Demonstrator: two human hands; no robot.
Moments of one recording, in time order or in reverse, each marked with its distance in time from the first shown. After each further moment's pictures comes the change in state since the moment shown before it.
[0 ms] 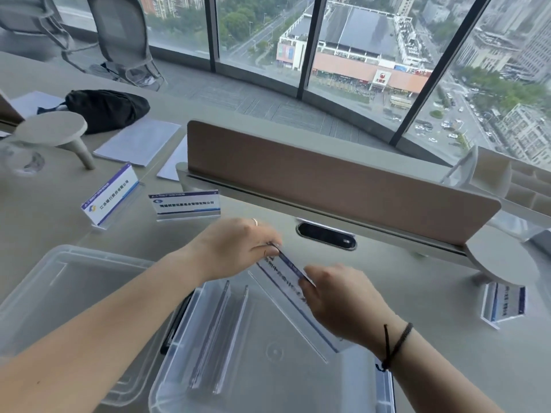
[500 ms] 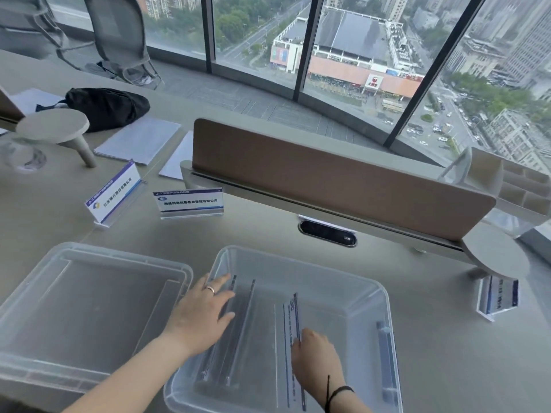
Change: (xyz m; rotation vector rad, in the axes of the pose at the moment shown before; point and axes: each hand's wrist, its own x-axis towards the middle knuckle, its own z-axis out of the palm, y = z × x) left_hand -0.129 -0.030 0.101 0.128 -0.280 -0.555; right_hand -0.038 -0.019 0.173 0.293 -0.274 0.582
